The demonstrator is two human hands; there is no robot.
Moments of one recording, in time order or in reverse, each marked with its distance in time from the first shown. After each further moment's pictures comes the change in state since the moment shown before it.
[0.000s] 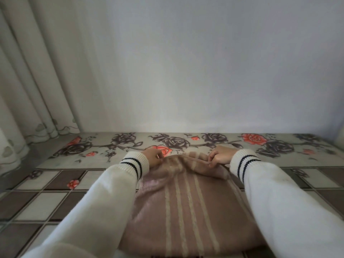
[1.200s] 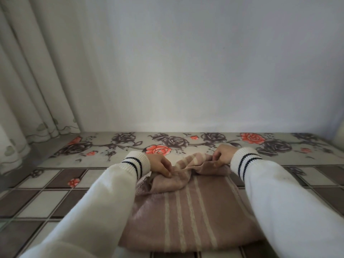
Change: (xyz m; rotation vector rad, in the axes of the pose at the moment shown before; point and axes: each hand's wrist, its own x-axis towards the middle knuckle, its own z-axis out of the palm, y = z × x) left_hand -0.006 0.008 0.004 -0.162 -0.346 0.164; right_hand -0.005 0.013 -0.002 -0.108 0.029 0.056
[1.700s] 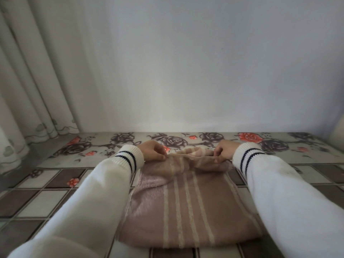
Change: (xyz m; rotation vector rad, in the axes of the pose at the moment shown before) left_hand -0.013 0.002 -0.022 -0.082 0.304 0.039; right_hand -0.013 -0.001 -0.015 -0.014 0.018 -0.010
